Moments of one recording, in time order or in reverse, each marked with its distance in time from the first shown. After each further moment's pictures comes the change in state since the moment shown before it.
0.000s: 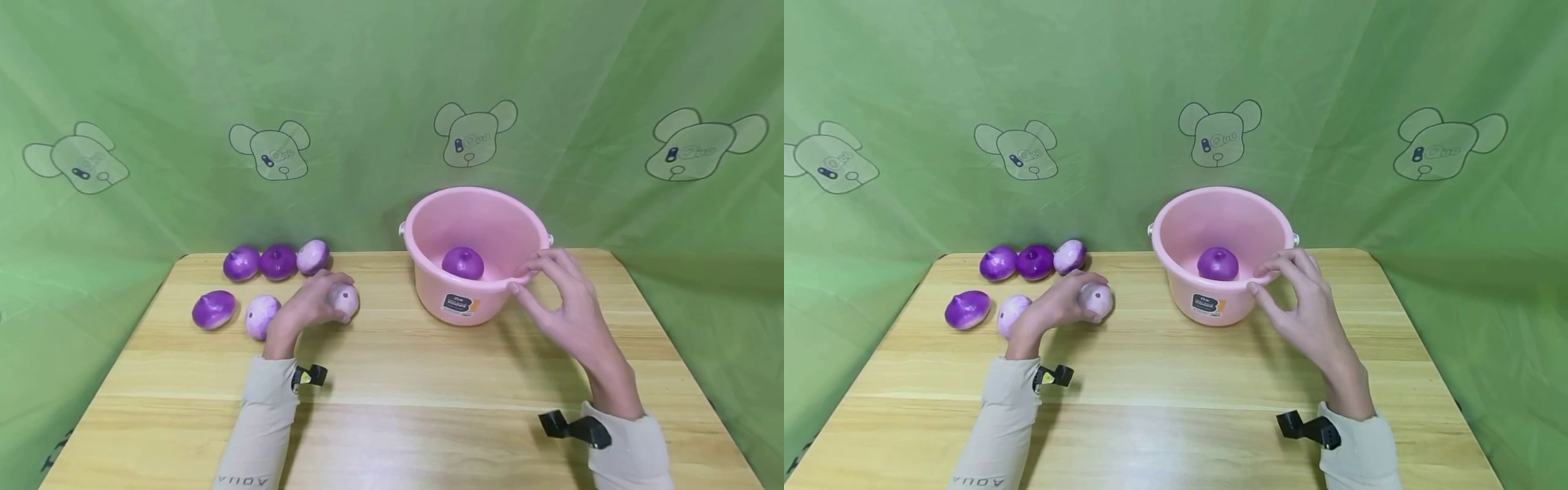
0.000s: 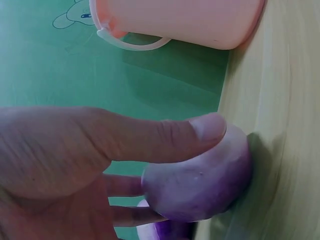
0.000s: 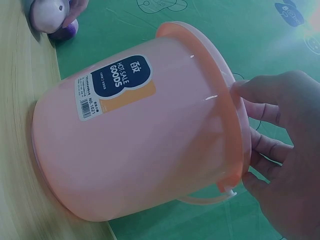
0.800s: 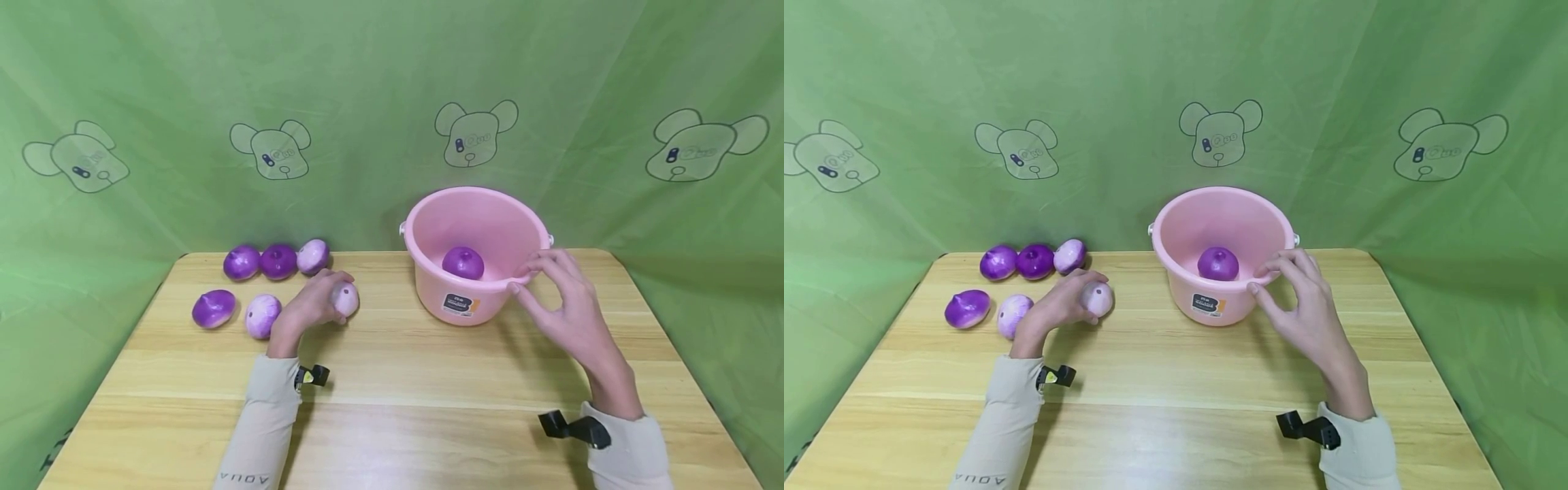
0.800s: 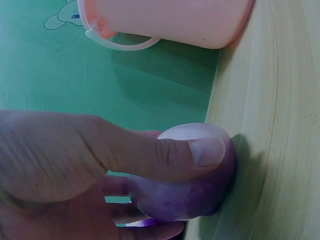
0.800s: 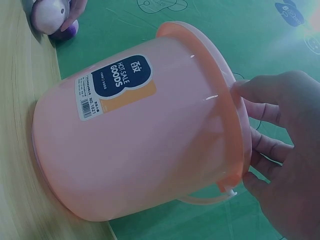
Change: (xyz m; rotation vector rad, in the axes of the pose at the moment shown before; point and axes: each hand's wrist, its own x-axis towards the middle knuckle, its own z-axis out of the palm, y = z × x) left_hand 0.004 -0.001 0.008 0.003 0.000 -0.073; right_hand -0.001 -0.001 0.000 0.001 -0.001 0.009
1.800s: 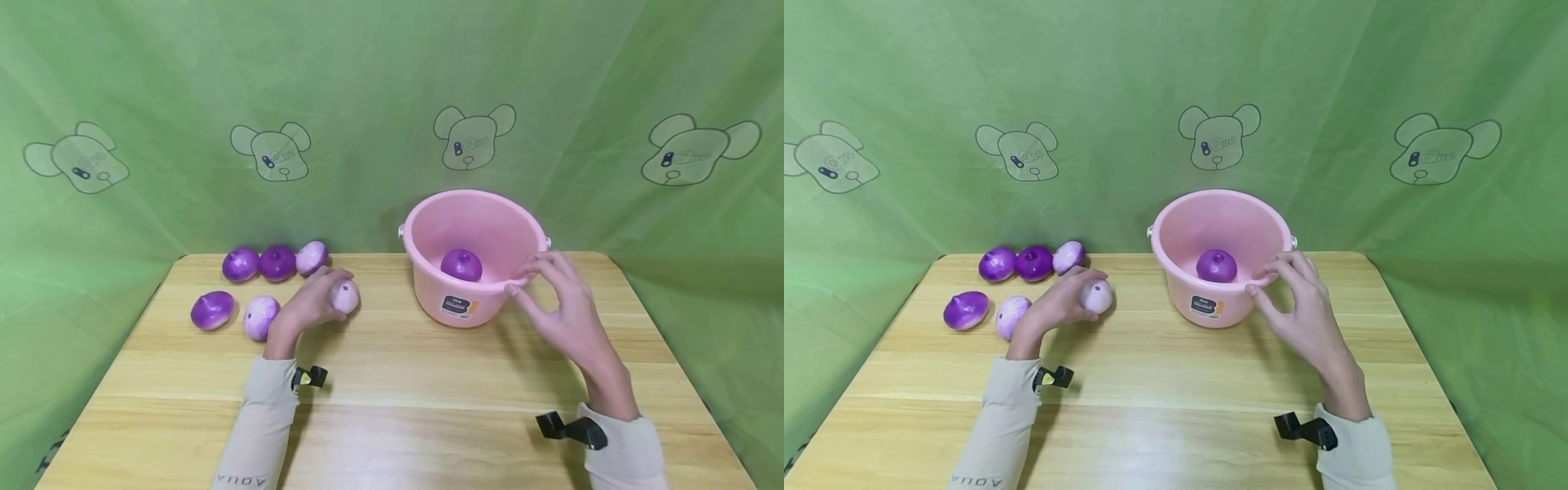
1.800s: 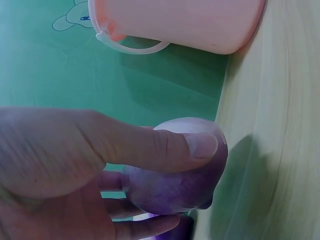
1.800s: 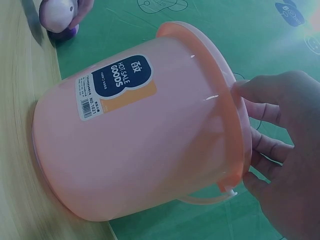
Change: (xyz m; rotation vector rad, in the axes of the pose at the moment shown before) left_hand -0.002 0.003 -0.004 -0.001 0.060 0.083; right_hand 0.000 -0.001 0.001 0.015 0.008 -0.006
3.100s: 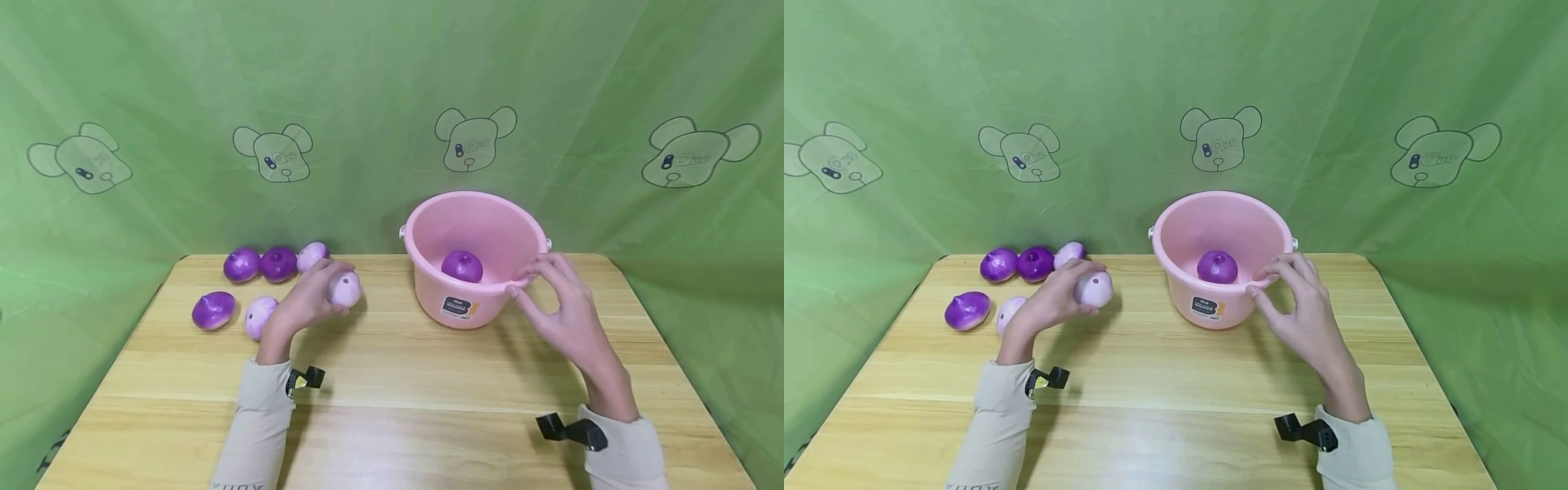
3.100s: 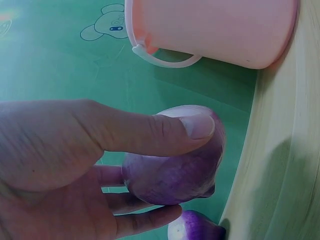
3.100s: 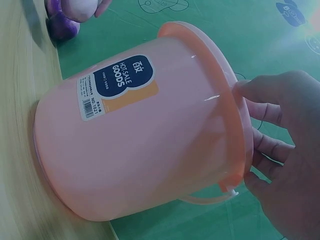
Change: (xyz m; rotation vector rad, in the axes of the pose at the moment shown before) left_hand -0.007 0.016 -0.018 -0.009 0.085 0.086; right_hand -0.001 0.004 0.001 -0.015 0.006 -0.010
